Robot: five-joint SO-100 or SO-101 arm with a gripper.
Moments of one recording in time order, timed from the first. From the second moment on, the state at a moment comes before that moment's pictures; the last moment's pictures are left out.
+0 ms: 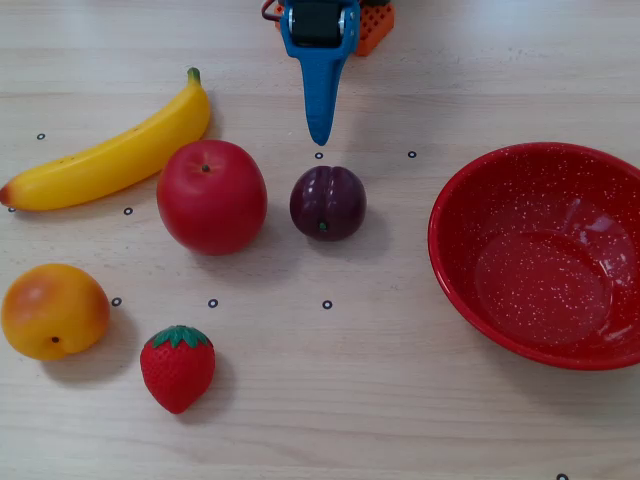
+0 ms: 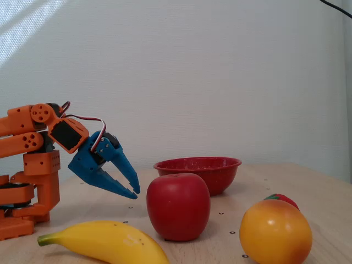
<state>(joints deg) 0.5 183.1 174.5 53.5 3.9</state>
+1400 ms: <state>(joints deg) 4.1 100.1 96.2 85.0 10.9</state>
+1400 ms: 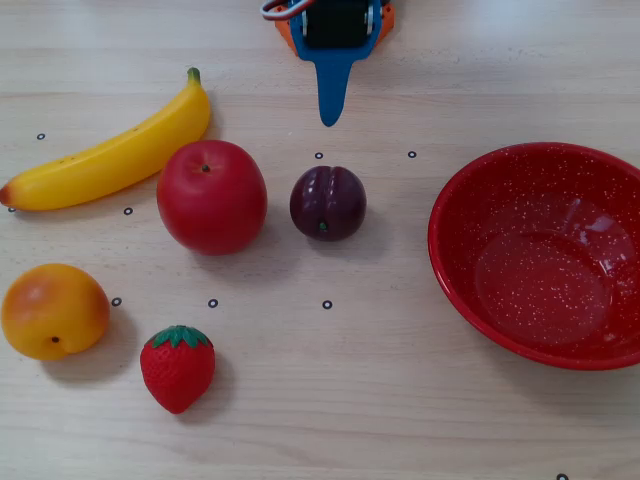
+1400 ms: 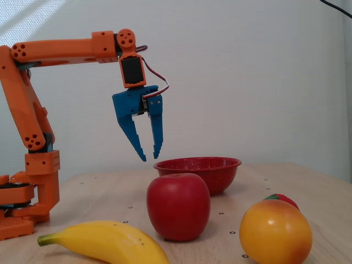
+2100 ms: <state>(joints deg) 4.1 77.4 78.2 93.7 11.0</state>
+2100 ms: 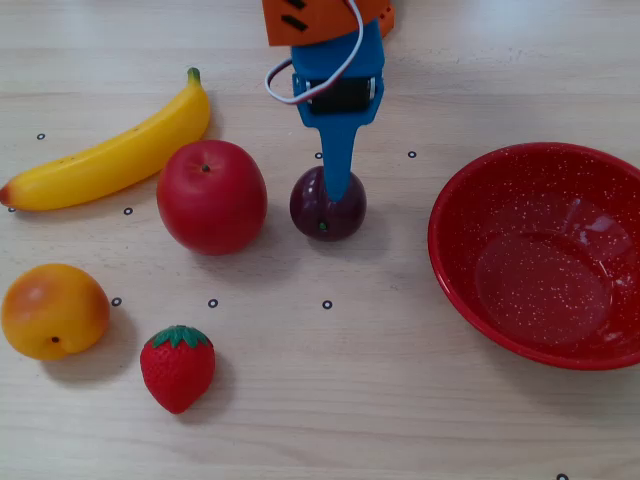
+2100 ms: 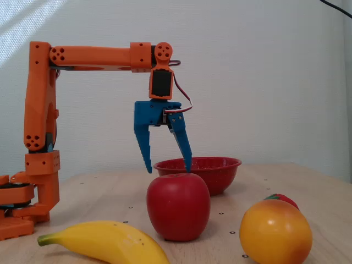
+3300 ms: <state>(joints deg) 0.3 60.8 65.2 94.0 19.4</state>
